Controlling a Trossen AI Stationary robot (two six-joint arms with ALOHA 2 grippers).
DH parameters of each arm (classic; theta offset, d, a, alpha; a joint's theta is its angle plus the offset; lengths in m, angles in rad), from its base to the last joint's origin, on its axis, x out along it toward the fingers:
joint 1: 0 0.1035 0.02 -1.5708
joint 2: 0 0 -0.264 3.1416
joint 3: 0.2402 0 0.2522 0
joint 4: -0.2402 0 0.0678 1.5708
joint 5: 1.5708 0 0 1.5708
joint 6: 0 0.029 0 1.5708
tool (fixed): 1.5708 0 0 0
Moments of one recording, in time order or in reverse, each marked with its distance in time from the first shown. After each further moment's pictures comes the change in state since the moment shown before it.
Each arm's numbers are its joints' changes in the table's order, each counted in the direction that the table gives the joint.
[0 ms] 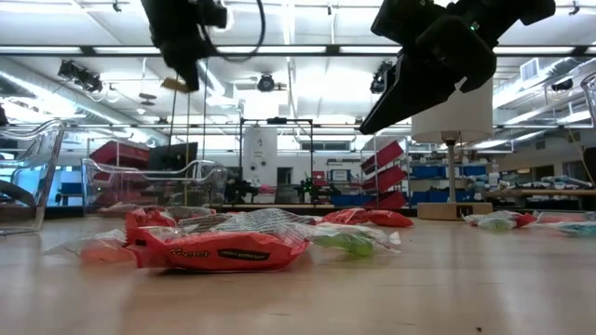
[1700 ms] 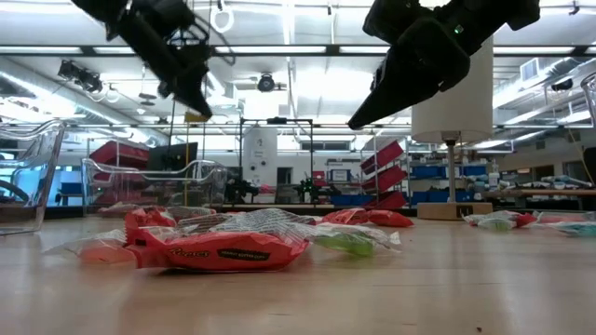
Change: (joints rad) left arm 0.719 -0.288 -0.391 0.783 0.761 0.545; right arm -0.047 0.000 0.000 0.061 0.000 -0.027
